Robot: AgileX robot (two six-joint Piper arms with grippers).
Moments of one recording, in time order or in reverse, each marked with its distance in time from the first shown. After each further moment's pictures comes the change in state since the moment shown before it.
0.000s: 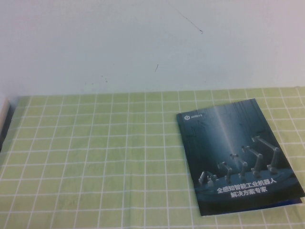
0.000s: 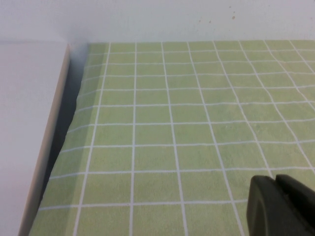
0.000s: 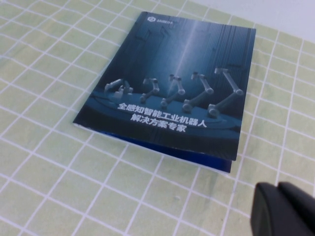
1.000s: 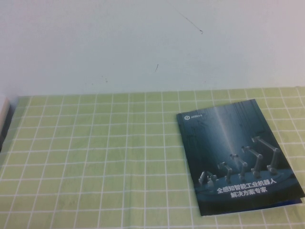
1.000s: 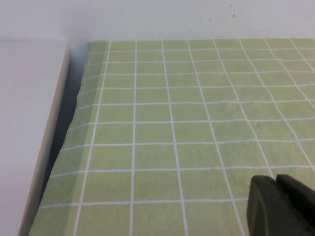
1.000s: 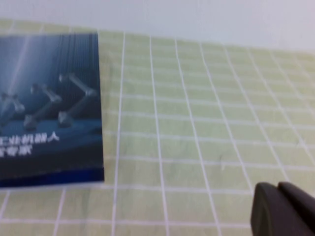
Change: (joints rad) right arm -0.139 -0.160 0.347 -0.368 -0.396 0.354; left arm 0.000 -0.002 -0.002 0.000 0.006 -0.001
